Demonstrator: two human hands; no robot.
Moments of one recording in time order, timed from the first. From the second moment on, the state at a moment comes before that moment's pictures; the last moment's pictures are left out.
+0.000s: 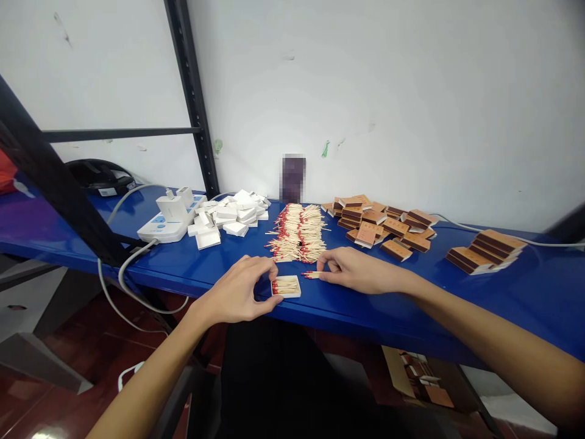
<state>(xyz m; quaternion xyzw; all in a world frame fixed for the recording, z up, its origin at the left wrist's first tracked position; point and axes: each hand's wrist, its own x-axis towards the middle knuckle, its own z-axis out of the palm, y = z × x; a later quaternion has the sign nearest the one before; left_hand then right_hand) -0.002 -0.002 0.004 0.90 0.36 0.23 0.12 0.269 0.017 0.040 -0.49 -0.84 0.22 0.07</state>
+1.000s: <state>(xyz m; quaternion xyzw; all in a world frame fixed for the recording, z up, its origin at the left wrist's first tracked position) -0.004 -0.007 0.001 0.88 0.41 0.21 0.12 0.263 0.028 0.041 -0.44 -0.86 0.26 0.05</state>
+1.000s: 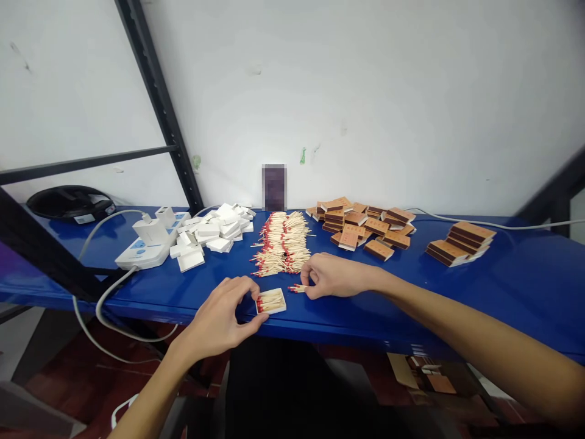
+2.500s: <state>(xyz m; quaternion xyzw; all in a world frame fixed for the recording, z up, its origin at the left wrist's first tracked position) 0.000 -0.004 -0.001 0.87 0.40 0.25 0.12 0.225 0.023 0.060 -0.34 -0.91 0.22 0.03</state>
